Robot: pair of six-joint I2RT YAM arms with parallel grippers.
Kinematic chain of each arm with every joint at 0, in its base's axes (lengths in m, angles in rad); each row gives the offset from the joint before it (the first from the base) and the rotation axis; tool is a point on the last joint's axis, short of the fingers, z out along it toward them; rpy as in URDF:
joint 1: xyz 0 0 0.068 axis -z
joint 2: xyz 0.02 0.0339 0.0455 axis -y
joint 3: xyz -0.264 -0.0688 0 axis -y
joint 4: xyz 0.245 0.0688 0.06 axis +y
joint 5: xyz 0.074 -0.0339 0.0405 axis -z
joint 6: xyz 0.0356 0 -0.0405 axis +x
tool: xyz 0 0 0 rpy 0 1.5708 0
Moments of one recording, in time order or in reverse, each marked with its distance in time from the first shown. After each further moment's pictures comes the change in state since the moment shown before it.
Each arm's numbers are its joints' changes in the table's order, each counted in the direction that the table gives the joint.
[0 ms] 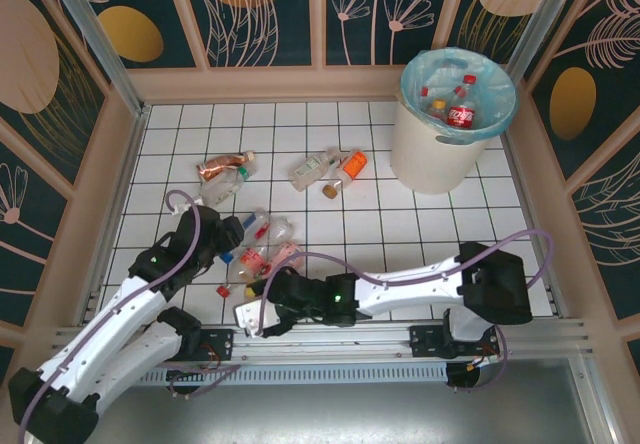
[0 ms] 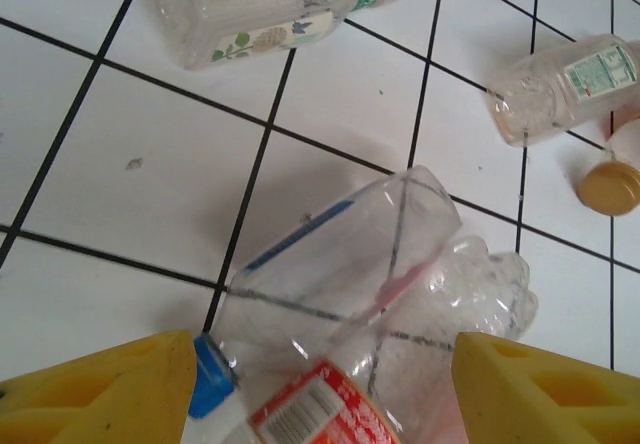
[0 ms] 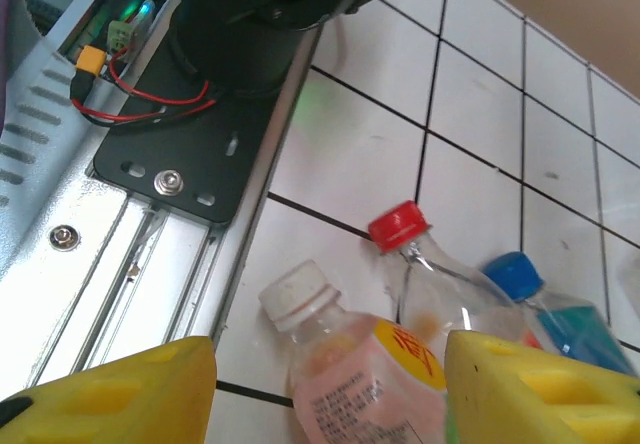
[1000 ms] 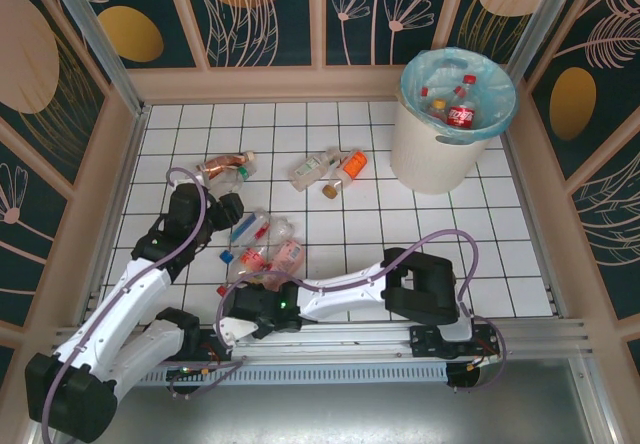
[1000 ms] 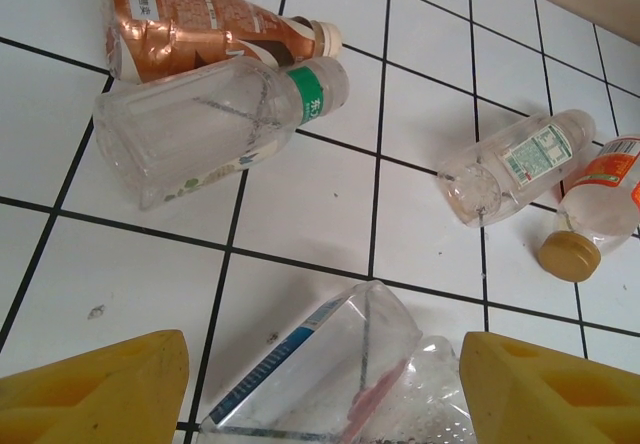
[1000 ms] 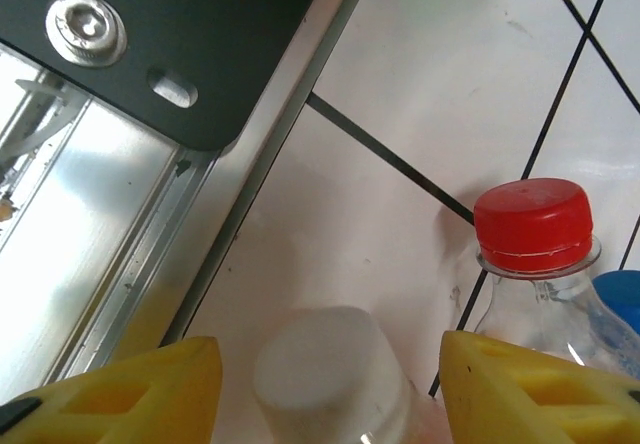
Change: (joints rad) left arm -0.141 -0.102 0.053 -0.195 0.091 0.211; right arm -0.024 -0.366 0.325 0.284 0.176 -0.195
